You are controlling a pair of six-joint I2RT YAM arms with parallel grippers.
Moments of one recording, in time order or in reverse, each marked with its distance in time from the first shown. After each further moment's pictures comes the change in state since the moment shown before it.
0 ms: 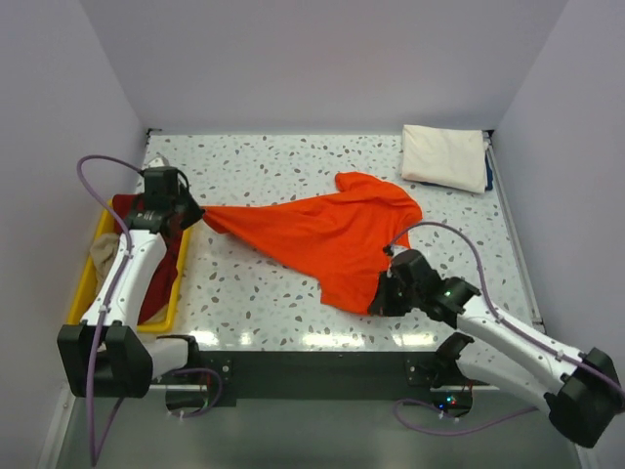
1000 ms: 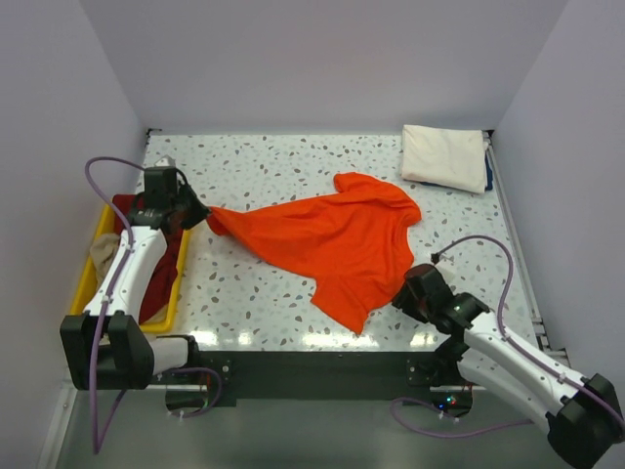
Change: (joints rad) left arm 0.043 0.051 -0.003 0.033 0.162 0.002; right arm 0.025 -0.132 -0.179 -0.060 0.422 0.394
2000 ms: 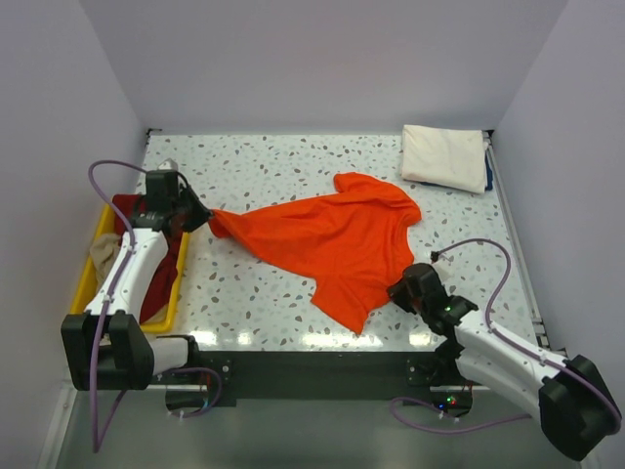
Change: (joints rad) left arm 0.001 -0.002 -0.034 0.027 0.034 0.000; right arm -0.064 0.124 -0.128 0.403 -0.018 0.090
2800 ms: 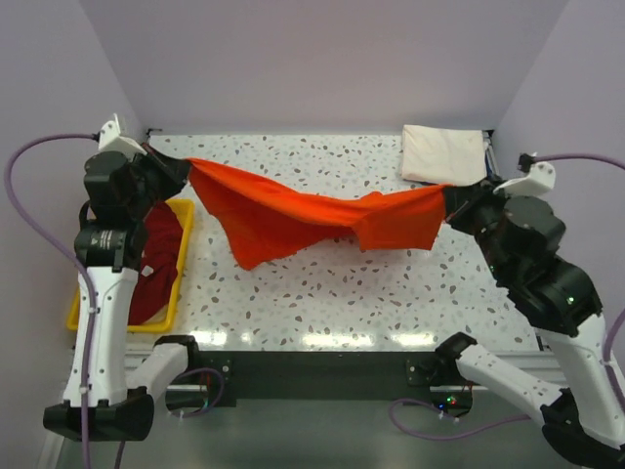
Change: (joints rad) left arm 0.000 -0.239 0.264 -0.052 0.031 0.006; right arm -0.006 -0.048 1.064 -0.494 0.214 -0.500
